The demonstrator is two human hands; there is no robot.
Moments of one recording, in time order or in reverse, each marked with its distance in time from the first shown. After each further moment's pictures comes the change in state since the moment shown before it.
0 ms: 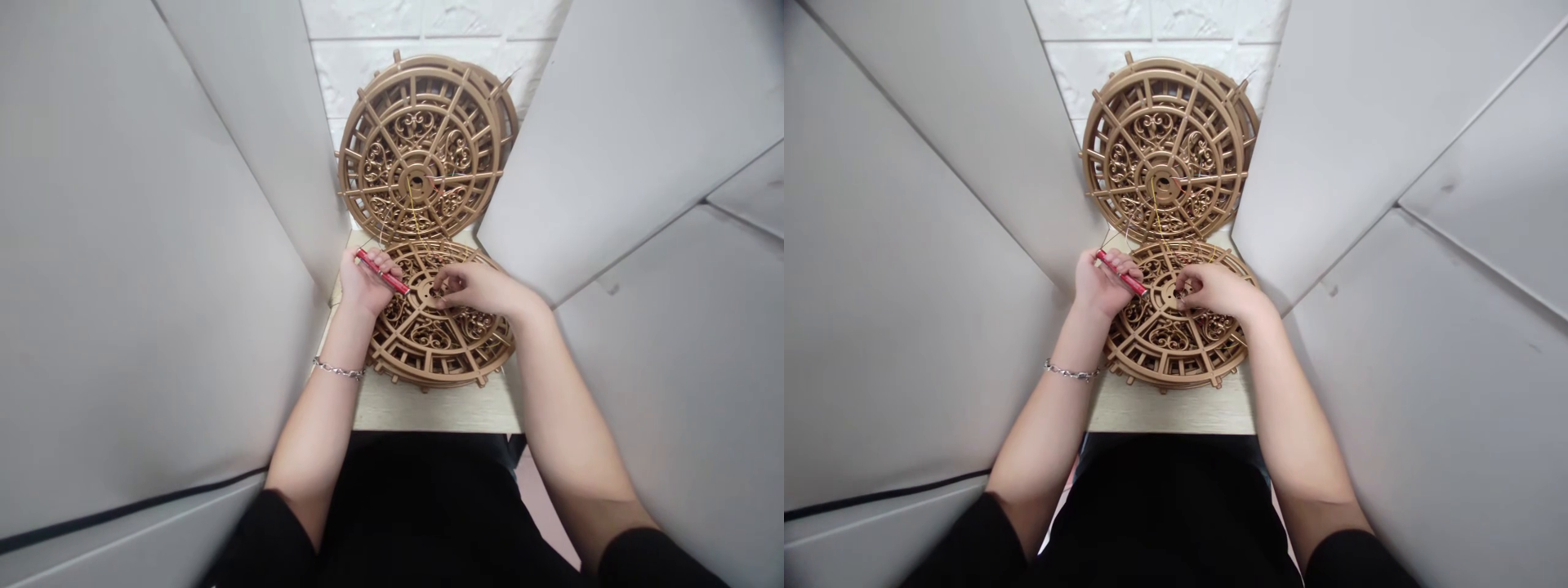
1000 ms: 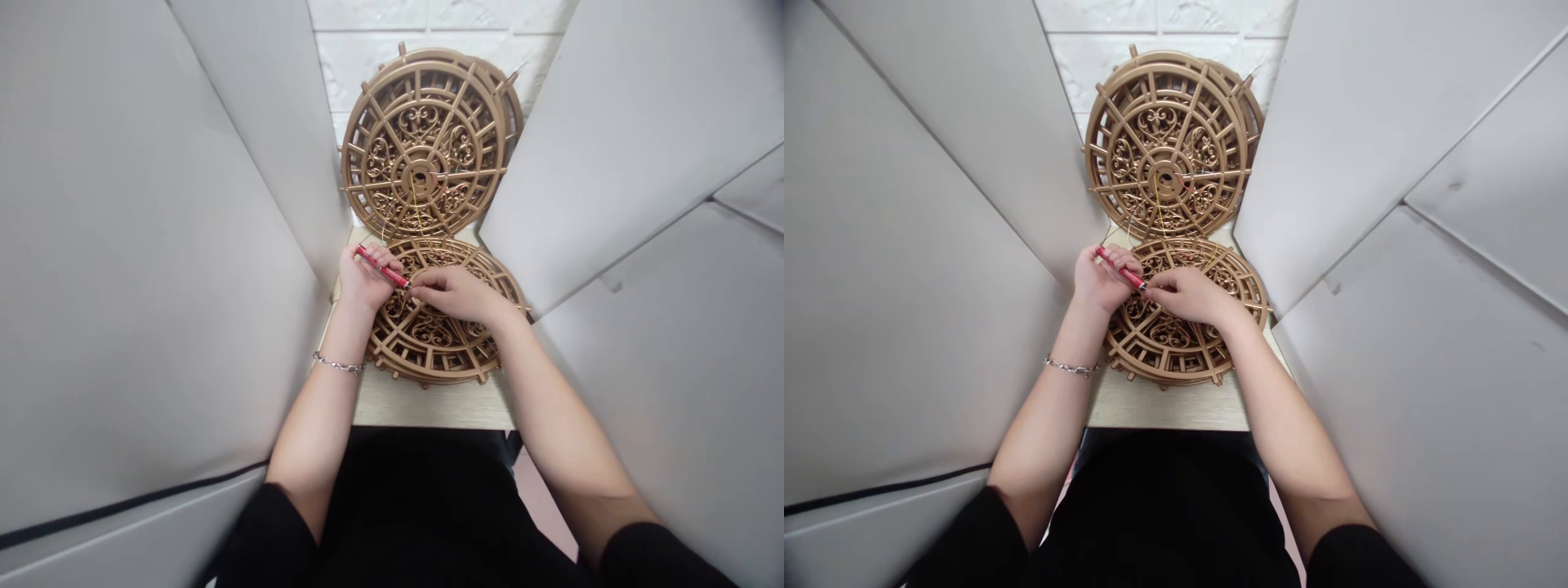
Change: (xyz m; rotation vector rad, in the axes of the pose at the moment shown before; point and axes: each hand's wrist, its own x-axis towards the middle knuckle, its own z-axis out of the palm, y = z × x) left_hand 0.001 0.002 -0.003 -0.102 -0.059 -0.009; right_hand 0.005 -0.028 0.021 0.170 0.027 -0.220
